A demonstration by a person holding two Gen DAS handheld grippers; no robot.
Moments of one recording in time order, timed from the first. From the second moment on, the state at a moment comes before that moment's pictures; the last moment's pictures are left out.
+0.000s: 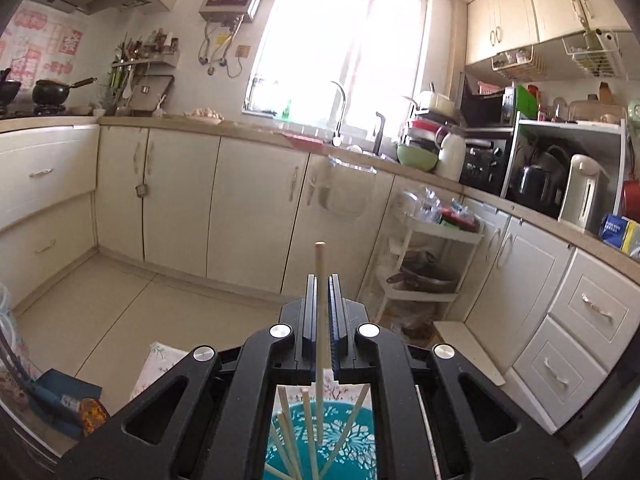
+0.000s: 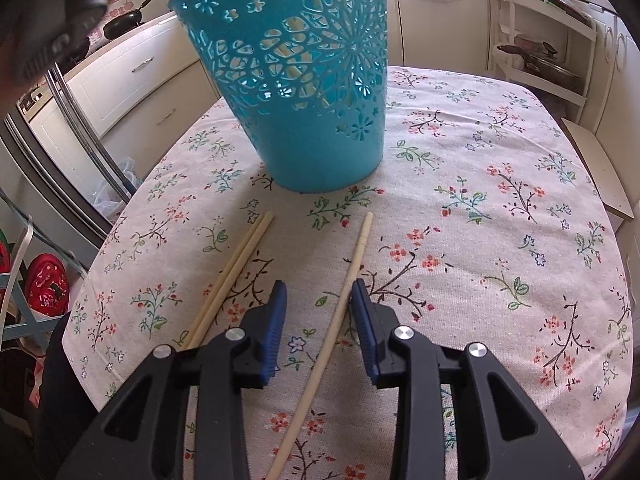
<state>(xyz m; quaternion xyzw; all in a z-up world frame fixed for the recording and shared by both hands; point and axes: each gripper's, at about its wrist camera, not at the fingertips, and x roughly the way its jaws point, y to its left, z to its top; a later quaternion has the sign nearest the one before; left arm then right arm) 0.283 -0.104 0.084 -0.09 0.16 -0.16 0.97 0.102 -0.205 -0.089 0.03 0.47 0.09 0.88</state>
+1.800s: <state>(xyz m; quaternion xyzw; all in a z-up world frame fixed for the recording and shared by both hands) 0.233 -0.031 -0.133 0.01 0.44 -0.04 0.90 0.095 -0.224 -0.087 0.03 0.48 0.05 0.88</state>
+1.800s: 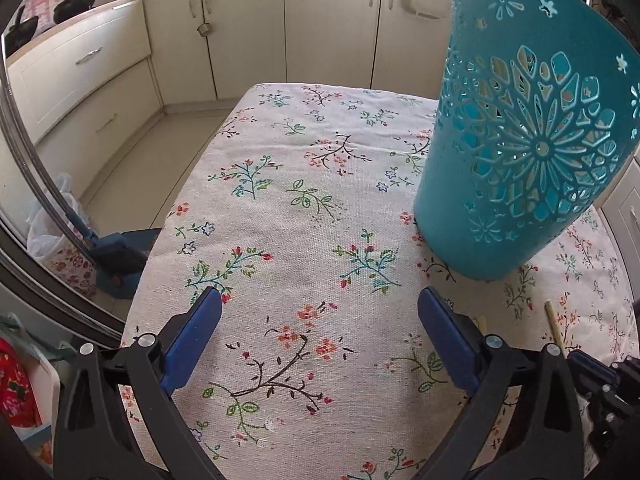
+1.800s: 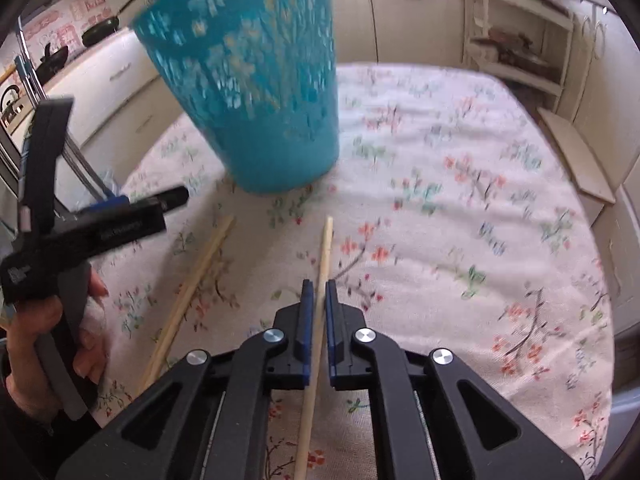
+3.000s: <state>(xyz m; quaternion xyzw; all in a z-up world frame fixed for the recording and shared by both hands) 0.238 -0.029 -0.140 0.00 0.46 -0.05 0.89 0.196 -0.202 0.125 0.15 0.09 0.04 0.98</state>
